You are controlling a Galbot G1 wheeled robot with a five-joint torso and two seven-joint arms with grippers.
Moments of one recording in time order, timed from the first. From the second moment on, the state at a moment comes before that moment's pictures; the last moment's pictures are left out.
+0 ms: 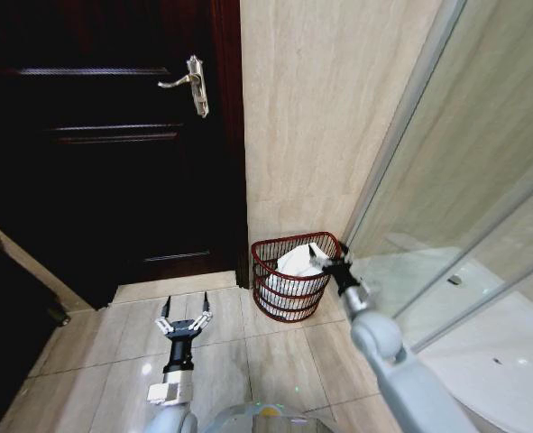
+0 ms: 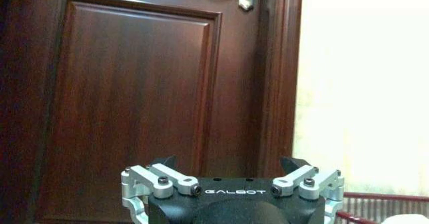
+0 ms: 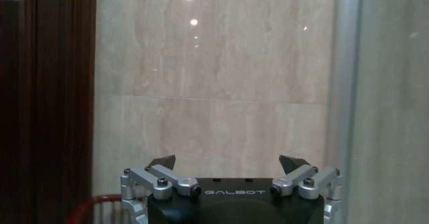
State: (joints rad) left arm 1.81 -1.60 -0.52 -2.07 -0.04 -0.45 -0.06; right arm -1.35 1.18 0.38 2.05 0.27 -0.06 0.15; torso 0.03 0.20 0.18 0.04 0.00
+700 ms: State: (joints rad) left arm 1.67 -1.41 -0.60 -2.09 -0.24 -0.16 0.11; right arm -1.67 1.46 0.63 2.12 0.11 0.19 -0.05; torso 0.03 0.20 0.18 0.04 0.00
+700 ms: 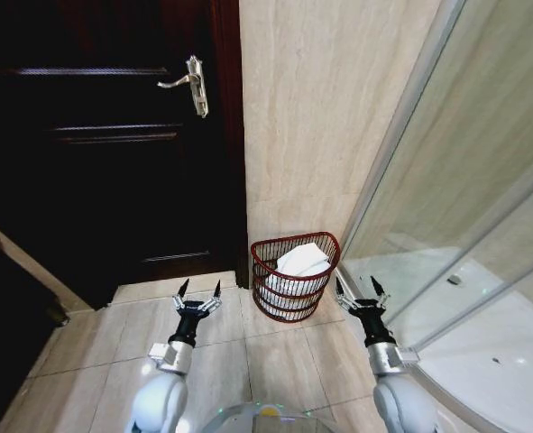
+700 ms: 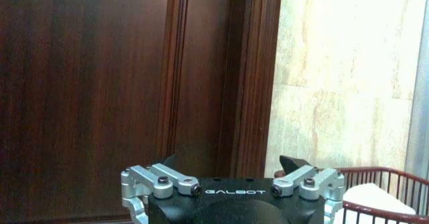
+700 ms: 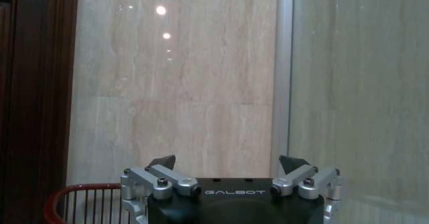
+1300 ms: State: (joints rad) left arm 1.63 -1.35 -0.62 -2.03 -0.28 -0.19 0.08; right arm -1.71 1.51 0.67 2.16 0.11 0.18 -0.03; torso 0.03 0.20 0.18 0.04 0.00
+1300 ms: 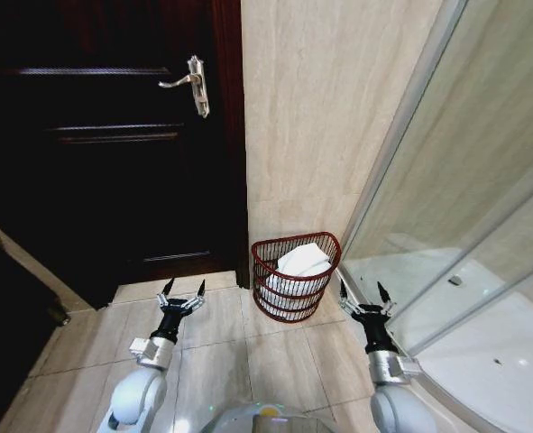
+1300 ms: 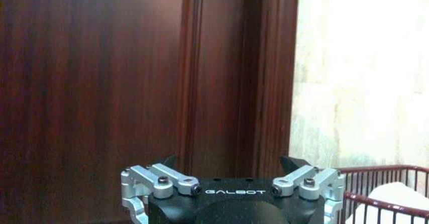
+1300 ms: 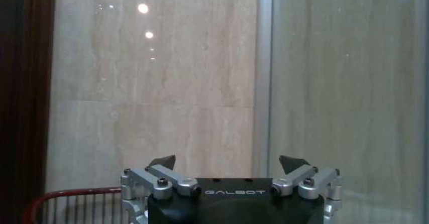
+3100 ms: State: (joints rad) left arm 1.60 -1.39 -0.53 -1.99 -0.16 -0.31 0.06; right arm -1.79 1.52 0.61 2.24 0.11 0.21 0.04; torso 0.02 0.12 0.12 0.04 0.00
